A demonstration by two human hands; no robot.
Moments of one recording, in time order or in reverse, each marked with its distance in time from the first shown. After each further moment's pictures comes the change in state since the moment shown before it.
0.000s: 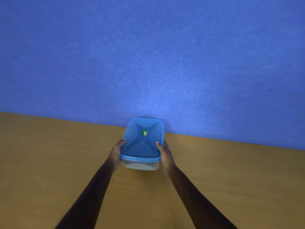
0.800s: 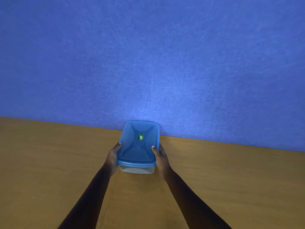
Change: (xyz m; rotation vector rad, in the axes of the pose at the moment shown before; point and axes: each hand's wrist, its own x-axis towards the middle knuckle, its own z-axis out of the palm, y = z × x) left_hand 0.037 0.002 -0.036 0.102 0.048 0.001; right_hand 0.037 0.032 0.013 -0.175 -0.017 -0.002
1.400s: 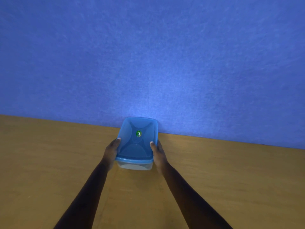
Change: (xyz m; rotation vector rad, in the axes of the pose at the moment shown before) left_hand 0.009 -0.001 0.000 0.298 0.195 0.103; right_hand 0.010 0.001 -0.003 -0.039 -0.054 0.005
